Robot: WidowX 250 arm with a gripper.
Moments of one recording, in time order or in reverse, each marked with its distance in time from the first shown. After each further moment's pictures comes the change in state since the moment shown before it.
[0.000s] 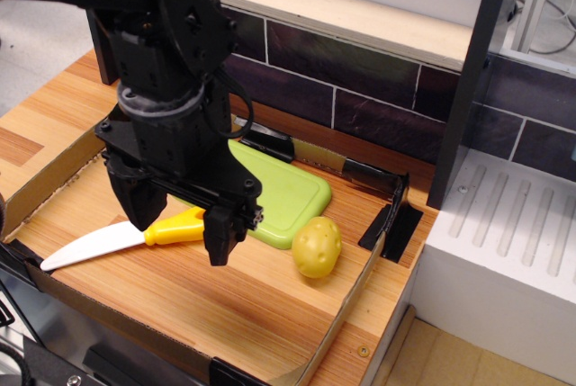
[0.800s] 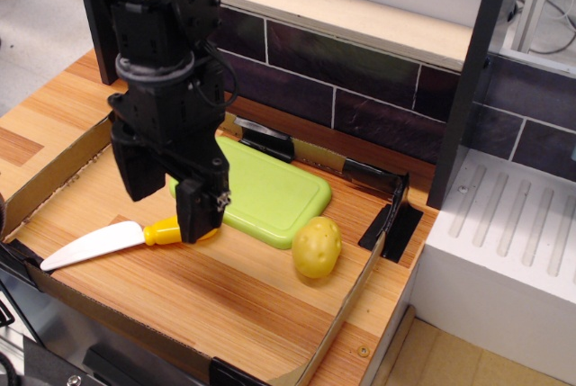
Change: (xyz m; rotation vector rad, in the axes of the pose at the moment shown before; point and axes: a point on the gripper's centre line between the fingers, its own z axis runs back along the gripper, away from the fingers) arm 0.021 0.024 -0.014 -0.045 0.122 -0.303
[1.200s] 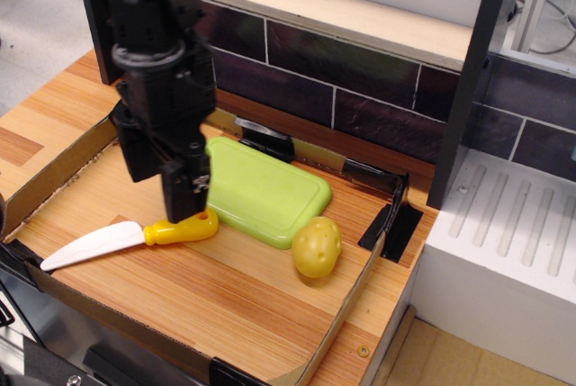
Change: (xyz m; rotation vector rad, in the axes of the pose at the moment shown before) arm 0.007 0.029 -0.015 -0.024 -0.005 -0.120
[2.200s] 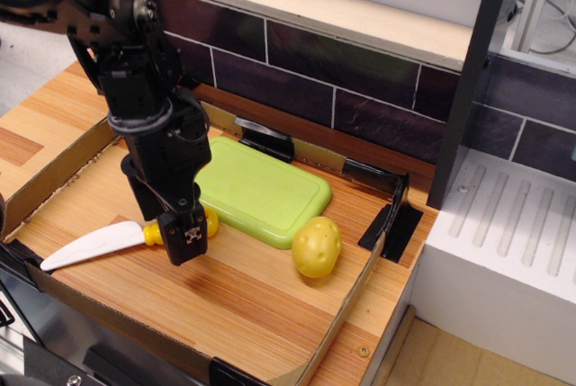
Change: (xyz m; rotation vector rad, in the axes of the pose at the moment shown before) arm 0.003 -0.003 -0.040 -0.016 -0.087 -0.110
